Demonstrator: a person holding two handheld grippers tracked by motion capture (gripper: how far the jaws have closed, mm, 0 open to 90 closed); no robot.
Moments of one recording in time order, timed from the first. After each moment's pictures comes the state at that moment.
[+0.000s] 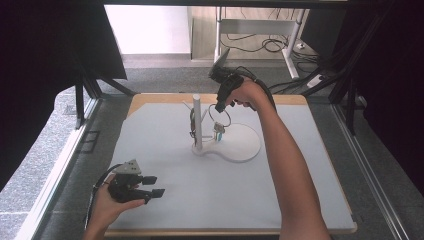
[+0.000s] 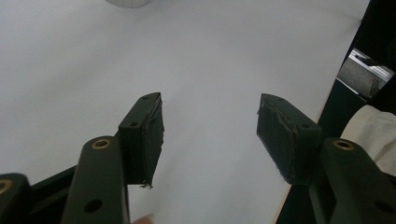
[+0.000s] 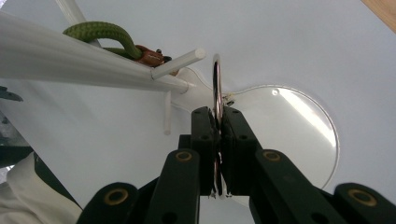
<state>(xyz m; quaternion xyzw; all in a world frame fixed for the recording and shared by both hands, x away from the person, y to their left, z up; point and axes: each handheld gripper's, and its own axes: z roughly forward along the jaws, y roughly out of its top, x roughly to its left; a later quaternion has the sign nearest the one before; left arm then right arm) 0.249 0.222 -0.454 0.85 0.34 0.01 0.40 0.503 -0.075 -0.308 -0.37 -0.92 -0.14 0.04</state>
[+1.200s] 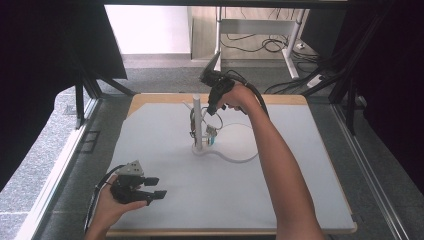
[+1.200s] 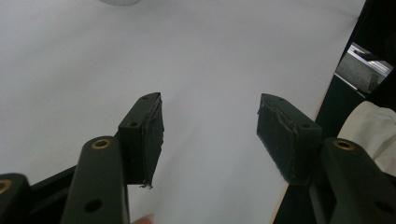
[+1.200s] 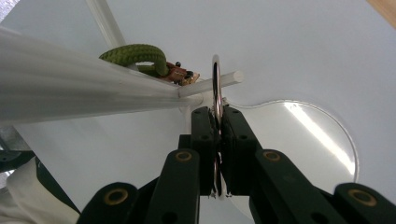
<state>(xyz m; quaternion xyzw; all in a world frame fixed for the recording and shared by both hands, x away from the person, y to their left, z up) 0.248 0.216 -0.455 0.85 0.33 0.01 0.40 0.494 -0.051 -0.314 -0.35 -0.92 -0.14 0.03</state>
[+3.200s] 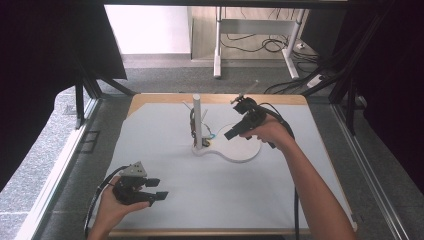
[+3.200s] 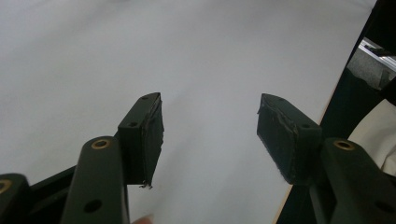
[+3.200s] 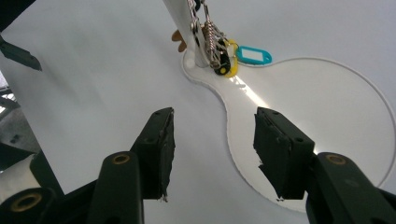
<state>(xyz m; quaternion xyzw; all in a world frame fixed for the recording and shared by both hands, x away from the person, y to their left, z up) 0.246 0.210 -0.457 0.86 0.34 0.02 0.38 0.421 -0.143 -0.355 -0.34 -0.90 -0.26 0.02</state>
